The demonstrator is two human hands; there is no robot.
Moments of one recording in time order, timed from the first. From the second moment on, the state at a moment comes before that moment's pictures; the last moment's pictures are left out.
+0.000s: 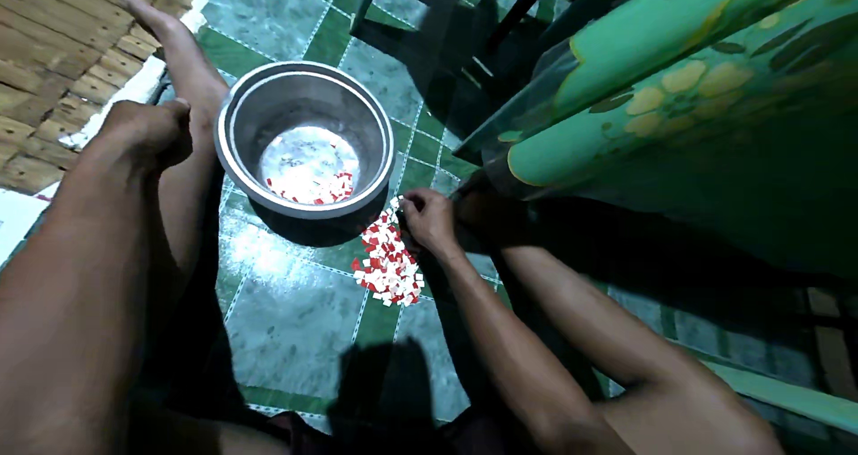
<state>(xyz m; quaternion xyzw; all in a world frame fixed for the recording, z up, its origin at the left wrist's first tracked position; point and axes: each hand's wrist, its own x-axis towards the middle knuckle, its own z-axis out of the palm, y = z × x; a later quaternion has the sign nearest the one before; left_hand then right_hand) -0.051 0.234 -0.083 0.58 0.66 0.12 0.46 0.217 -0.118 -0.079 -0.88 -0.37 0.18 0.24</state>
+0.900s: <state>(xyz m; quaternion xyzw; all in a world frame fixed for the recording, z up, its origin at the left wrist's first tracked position) -0.051 0.236 -0.082 0.58 0.67 0.10 0.44 0.187 -0.084 0.006 -0.82 -0.47 -0.12 0.32</state>
